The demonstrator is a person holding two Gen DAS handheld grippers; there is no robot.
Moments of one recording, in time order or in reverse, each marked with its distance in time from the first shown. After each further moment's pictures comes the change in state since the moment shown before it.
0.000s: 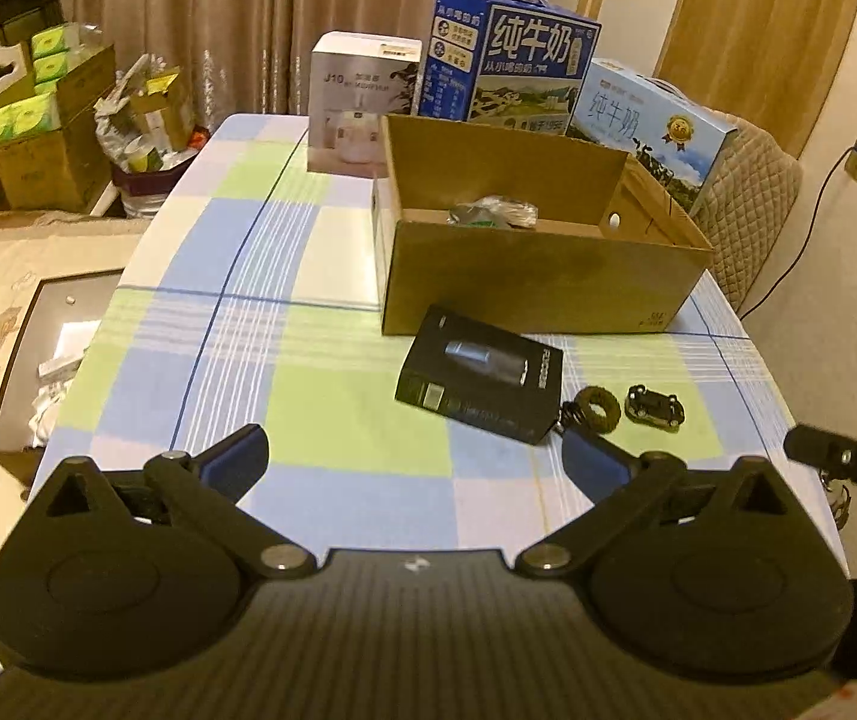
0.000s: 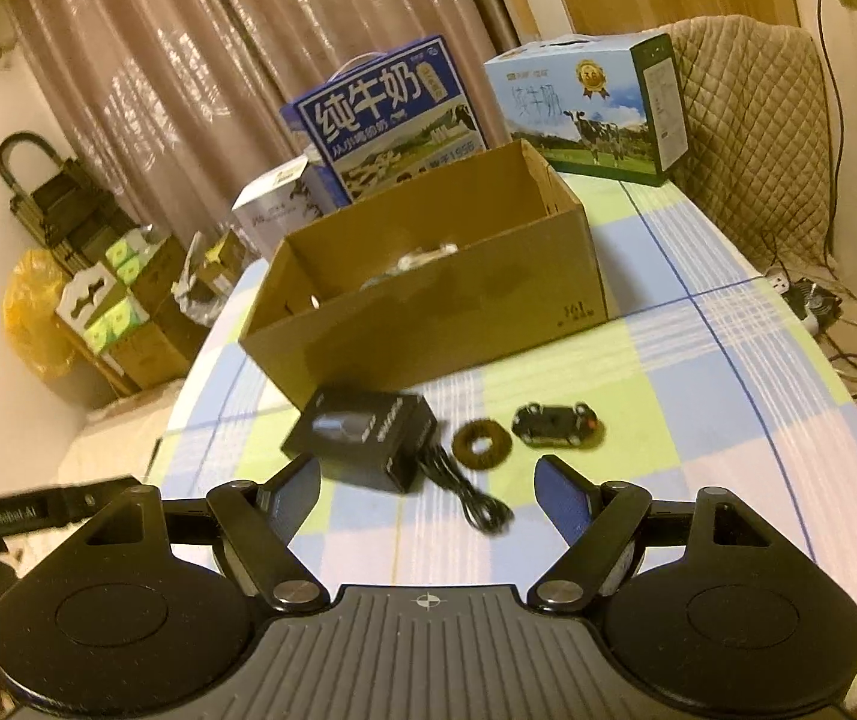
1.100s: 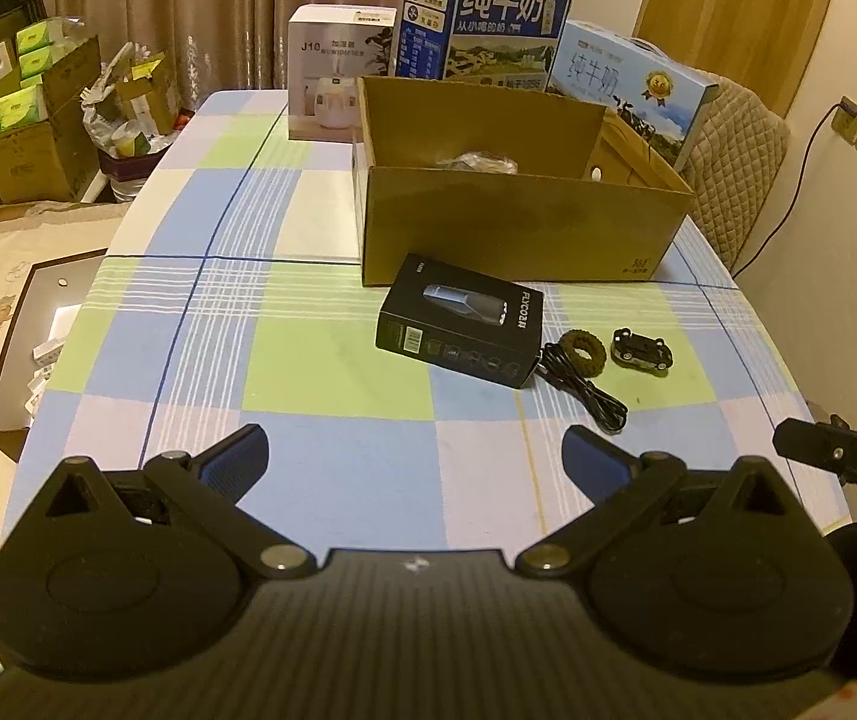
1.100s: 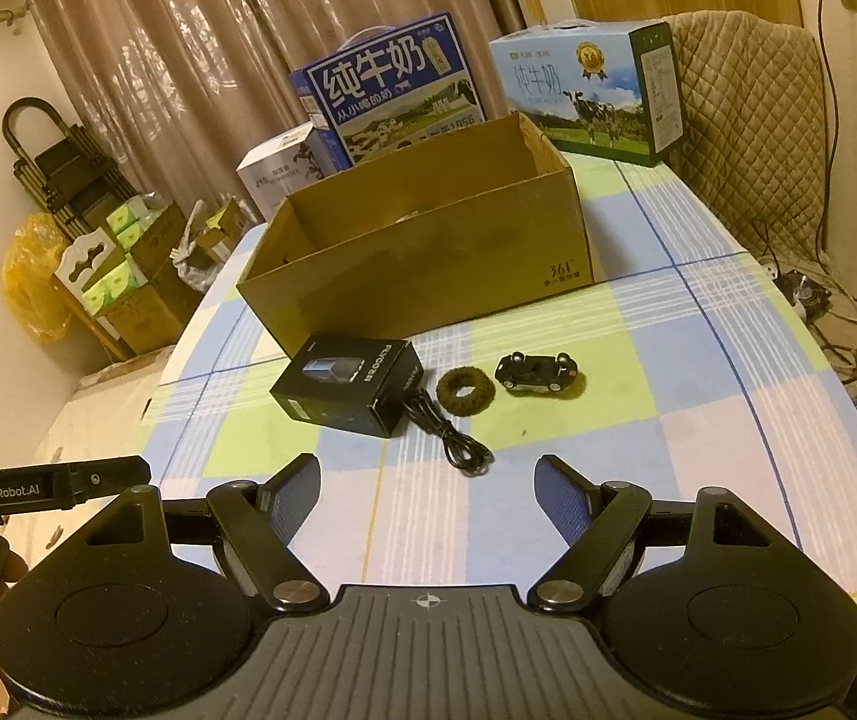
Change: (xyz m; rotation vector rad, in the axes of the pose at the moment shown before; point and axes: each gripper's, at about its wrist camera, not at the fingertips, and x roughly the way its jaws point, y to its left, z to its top) left arm 0.001 -0.016 -0.025 0.044 0.043 -0.006; right arm -0.011 -0.006 -0.028 -0.037 0.031 -0.011
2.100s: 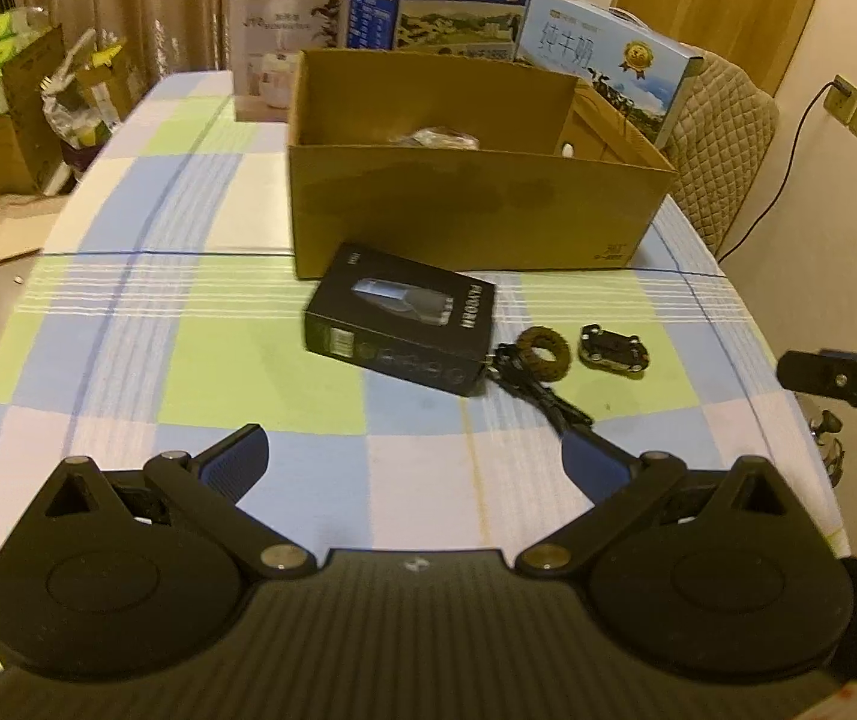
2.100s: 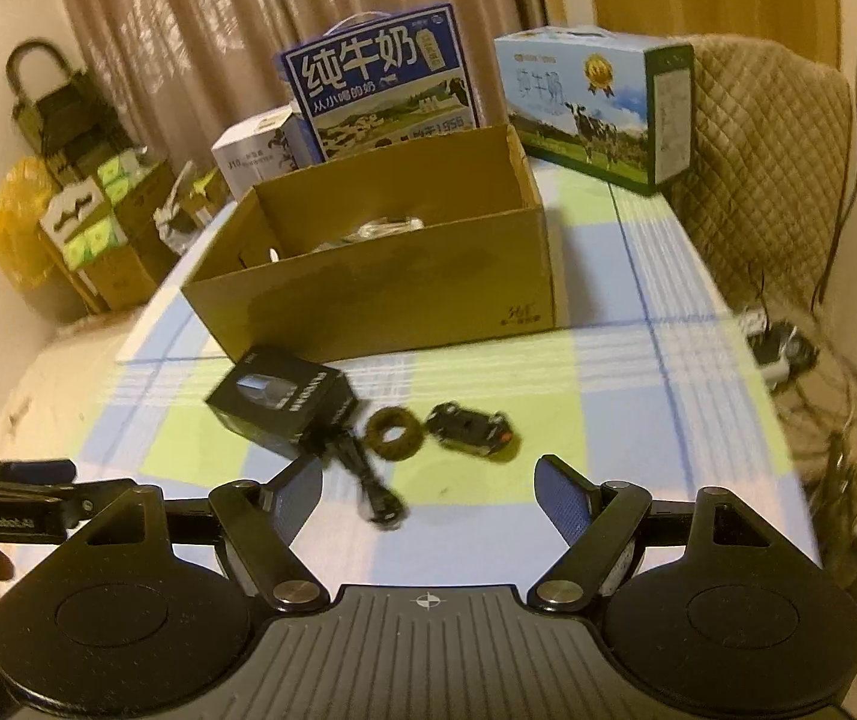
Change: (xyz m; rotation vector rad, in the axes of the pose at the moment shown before) left arm 0.051 -0.041 0.015 0.008 0.044 -0.044; right arm 0.025 -0.041 0.056 -0.146 0.059 -0.041
